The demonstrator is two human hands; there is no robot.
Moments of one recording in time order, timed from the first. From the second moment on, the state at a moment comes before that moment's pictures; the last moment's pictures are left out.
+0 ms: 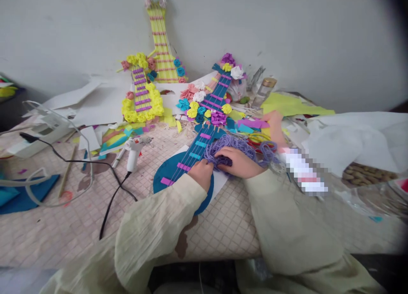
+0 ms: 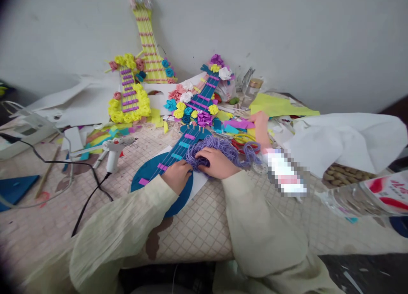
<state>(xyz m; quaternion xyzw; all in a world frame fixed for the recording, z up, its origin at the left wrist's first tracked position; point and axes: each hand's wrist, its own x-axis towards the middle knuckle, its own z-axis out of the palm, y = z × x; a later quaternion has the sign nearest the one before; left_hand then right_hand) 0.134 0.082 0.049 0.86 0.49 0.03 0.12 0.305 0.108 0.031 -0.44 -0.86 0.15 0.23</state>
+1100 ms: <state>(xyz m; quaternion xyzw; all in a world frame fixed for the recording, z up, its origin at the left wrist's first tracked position) 0.032 0.005 0.091 0.79 0.48 0.33 0.18 0.307 0.104 0.019 -0.42 -0.87 0.07 0.24</state>
